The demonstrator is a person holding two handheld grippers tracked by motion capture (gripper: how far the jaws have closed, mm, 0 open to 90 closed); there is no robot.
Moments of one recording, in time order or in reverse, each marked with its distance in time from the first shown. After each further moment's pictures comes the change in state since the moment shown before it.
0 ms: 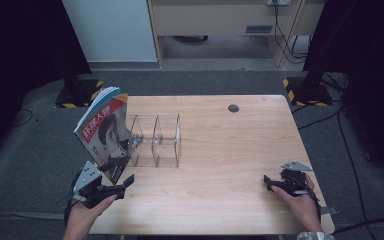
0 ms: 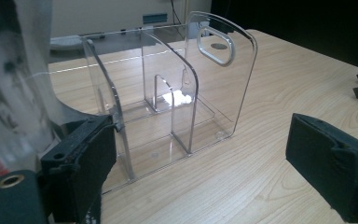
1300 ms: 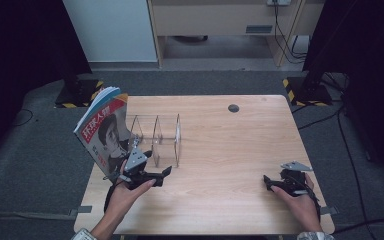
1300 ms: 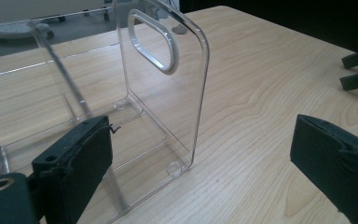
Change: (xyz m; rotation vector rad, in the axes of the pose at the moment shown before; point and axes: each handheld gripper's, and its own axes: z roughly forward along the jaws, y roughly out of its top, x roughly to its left) left arm -0.045 0.017 0.100 0.098 -0.102 0.061; right arm 0.000 0.000 0.000 0.001 0.001 0.001
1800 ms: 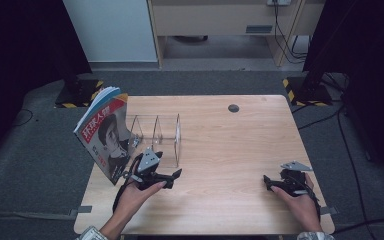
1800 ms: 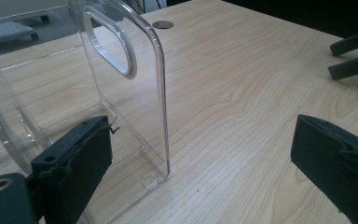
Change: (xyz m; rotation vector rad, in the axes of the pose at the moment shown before) left arm -0.017 0.002 0.017 0.021 -0.037 0.043; right arm 0.000 0.000 0.000 0.002 0.001 0.001
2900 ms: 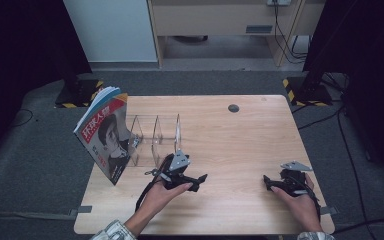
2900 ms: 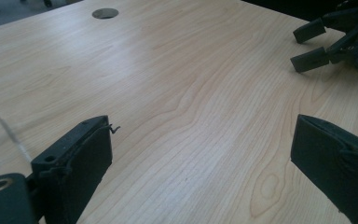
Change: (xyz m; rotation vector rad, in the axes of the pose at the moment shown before) left arm -0.047 0.014 0.060 0.073 -0.114 0.048; right arm 0.000 0.000 0.000 0.000 -0.003 0.001
